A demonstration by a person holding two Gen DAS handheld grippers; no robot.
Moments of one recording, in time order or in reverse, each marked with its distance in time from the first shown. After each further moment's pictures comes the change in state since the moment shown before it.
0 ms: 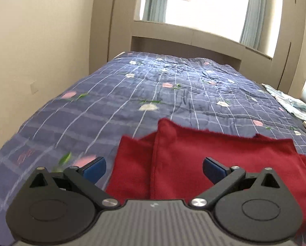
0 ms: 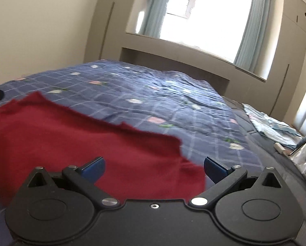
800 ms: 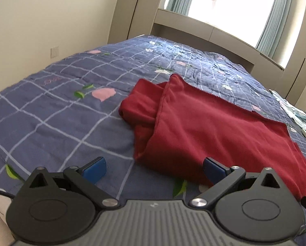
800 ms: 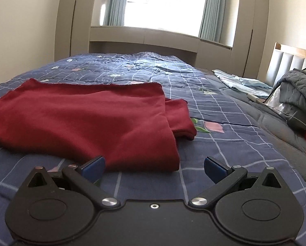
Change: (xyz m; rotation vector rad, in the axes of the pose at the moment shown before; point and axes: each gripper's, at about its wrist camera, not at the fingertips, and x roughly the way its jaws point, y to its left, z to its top) left arm -0.047 0.004 -0.084 -0.171 0.057 0.022; right arm -0.075 0.028 -0.083 0.207 0.079 -0.146
